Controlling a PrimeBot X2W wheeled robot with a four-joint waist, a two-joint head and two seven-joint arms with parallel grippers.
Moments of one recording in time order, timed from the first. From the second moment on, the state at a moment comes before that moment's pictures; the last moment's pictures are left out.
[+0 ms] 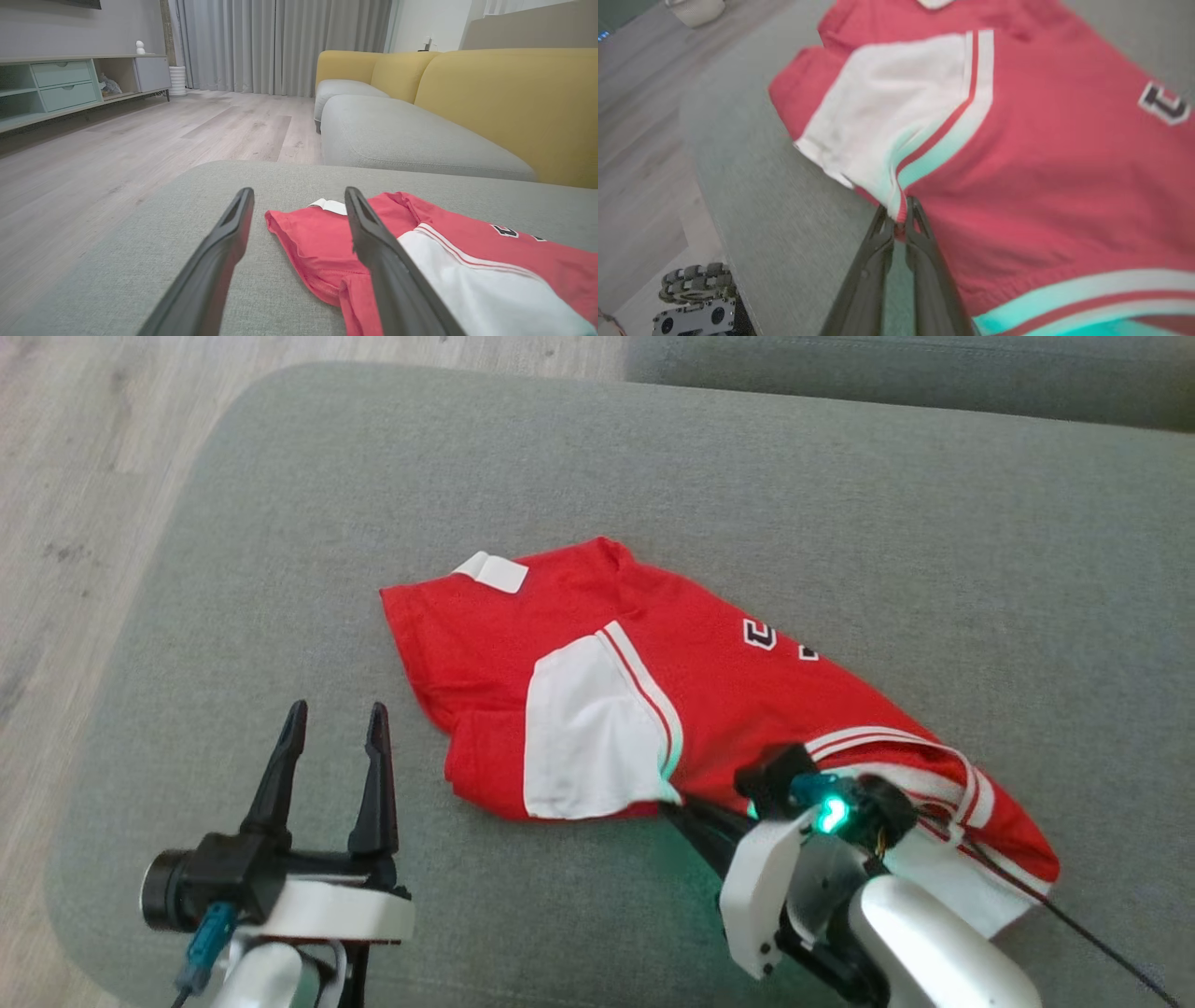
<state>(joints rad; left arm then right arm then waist) -0.10 0.24 -0.35 0.14 -0.39 0.13 -0.25 -0.26 -0.18 0.66 0.28 0.34 0.13 0.35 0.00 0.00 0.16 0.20</state>
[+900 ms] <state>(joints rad) -0.15 0.20 -0.33 0.13 -0.36 0.08 -0.25 -0.51 -0.16 -0.21 0.53 0.33 0.13 0.24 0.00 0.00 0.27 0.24</state>
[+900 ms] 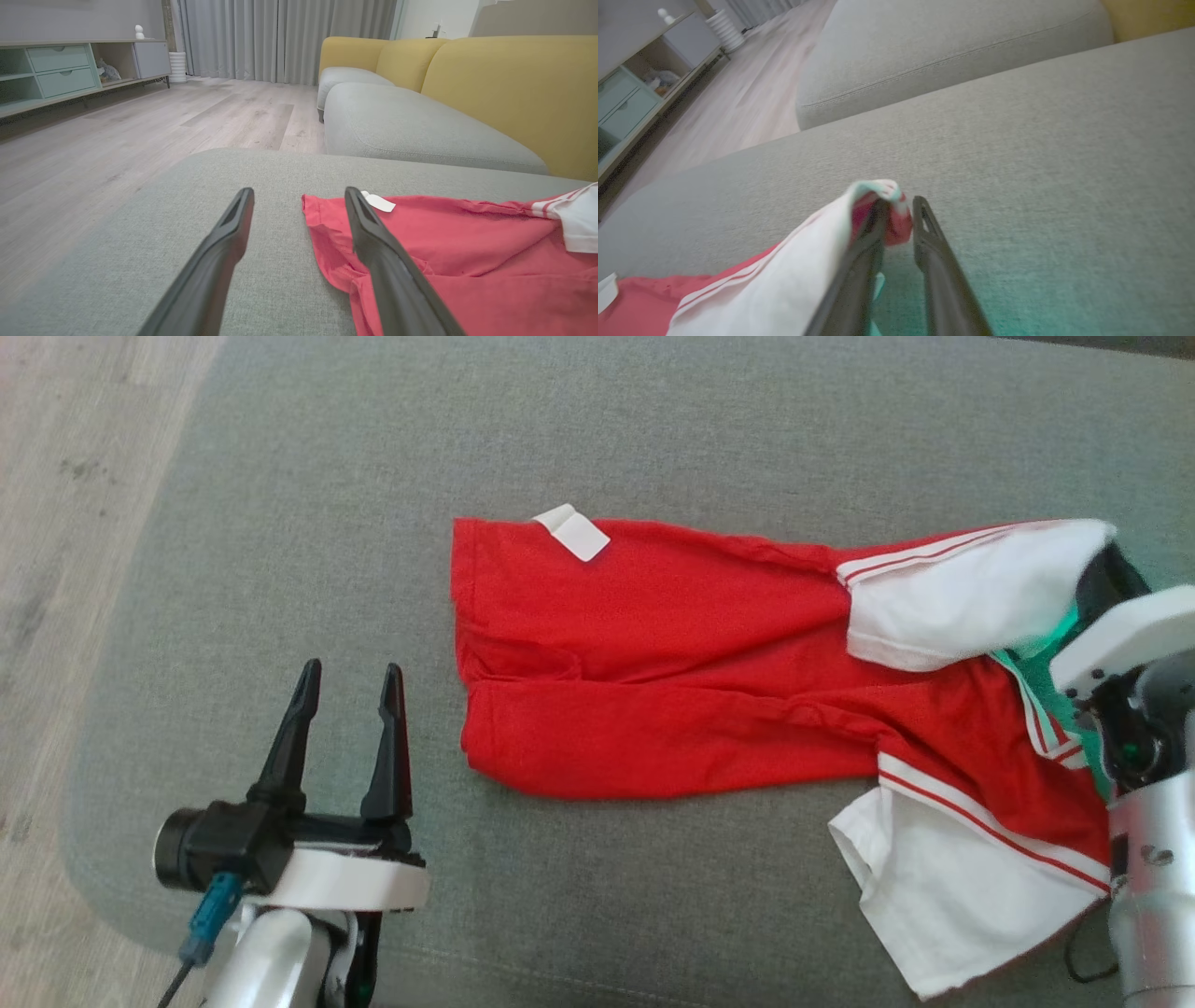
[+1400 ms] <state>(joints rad) -0.13 0.21 -0.29 0.16 -0.33 0.07 -0.25 -0.41 -0.17 -0.11 0.38 0.24 0.13 -0.10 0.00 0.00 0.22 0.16</state>
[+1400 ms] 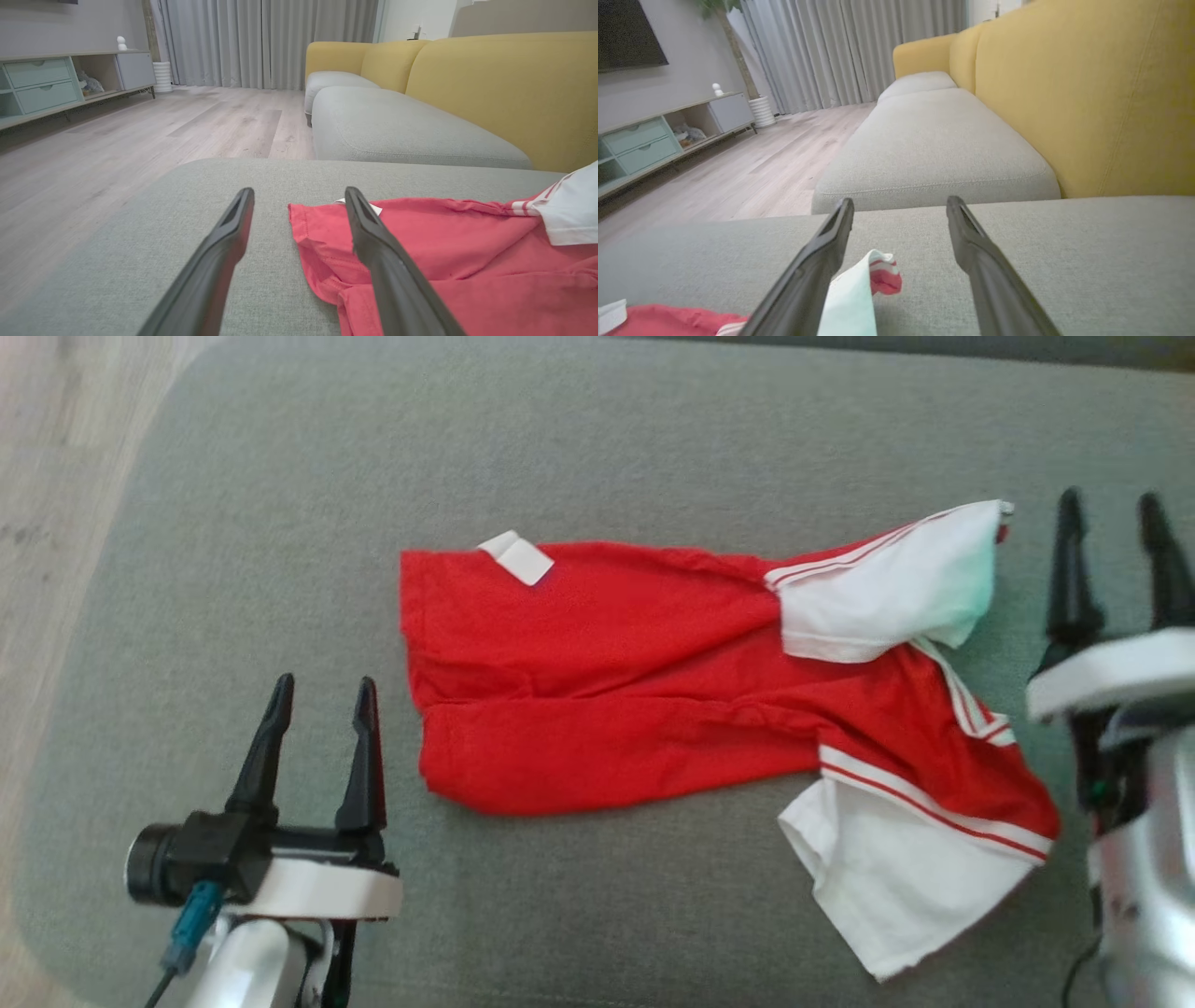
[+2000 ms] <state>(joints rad) 0.01 0.27 -0.26 0.10 -0.34 0.12 -0.15 0.08 -0.06 0.03 -0.12 0.18 0.13 0.04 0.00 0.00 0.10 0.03</state>
